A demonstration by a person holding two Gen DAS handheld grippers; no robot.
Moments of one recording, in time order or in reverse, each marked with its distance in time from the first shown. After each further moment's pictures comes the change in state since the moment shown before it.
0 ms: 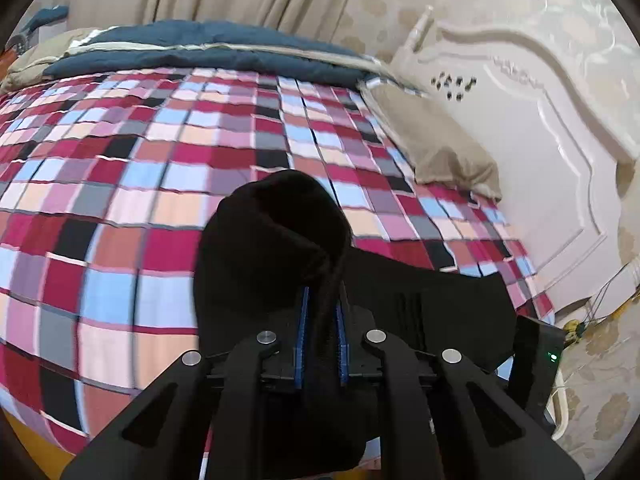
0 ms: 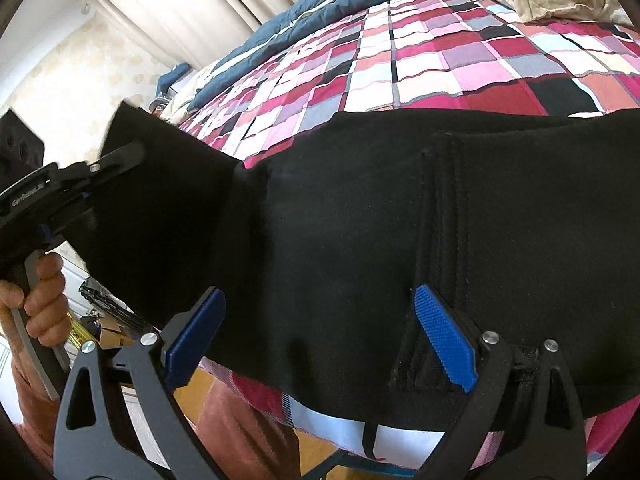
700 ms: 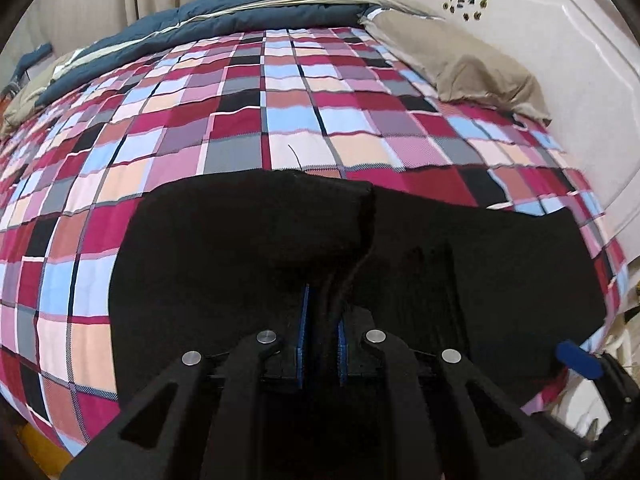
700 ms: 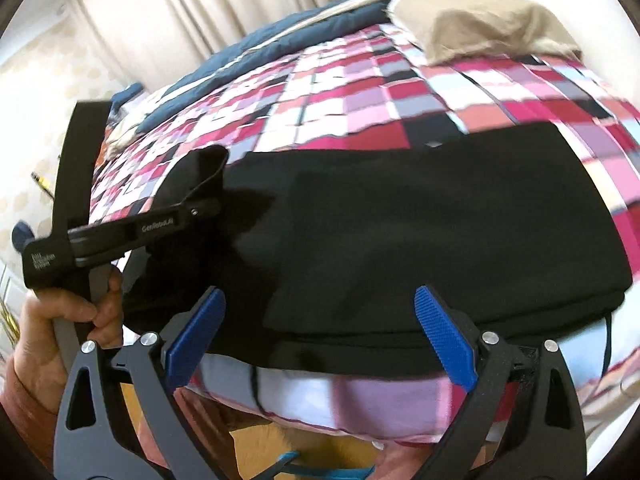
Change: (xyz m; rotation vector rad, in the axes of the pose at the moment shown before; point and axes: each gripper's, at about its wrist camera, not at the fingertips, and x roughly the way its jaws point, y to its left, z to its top) left arm 0.111 -0.066 -0.036 0.145 0.128 0.239; right arm -0.074 -0.047 -0.018 0.005 -0.127 -0.251
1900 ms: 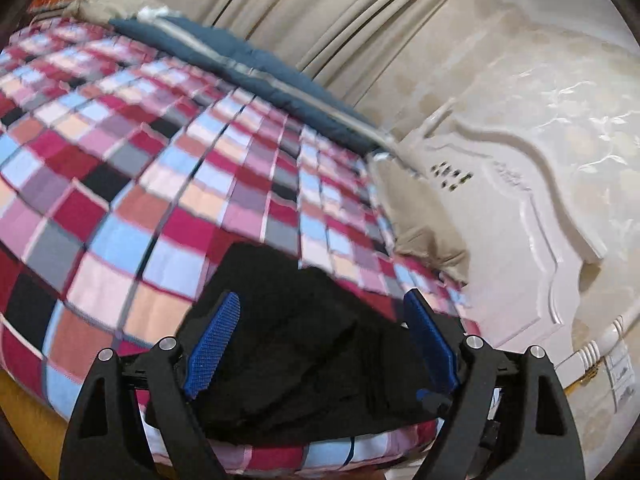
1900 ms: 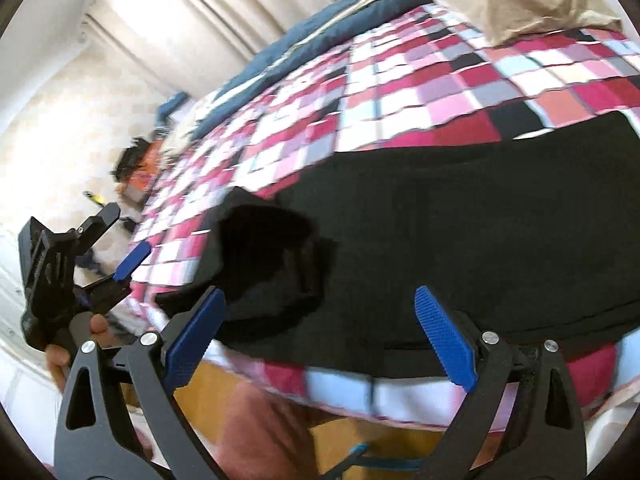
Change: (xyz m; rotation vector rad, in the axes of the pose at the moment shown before) left arm -0.150 0.137 -0.051 -0.448 -0.384 -0.357; right arm 0.000 0.055 0.017 0.064 0.053 0.281
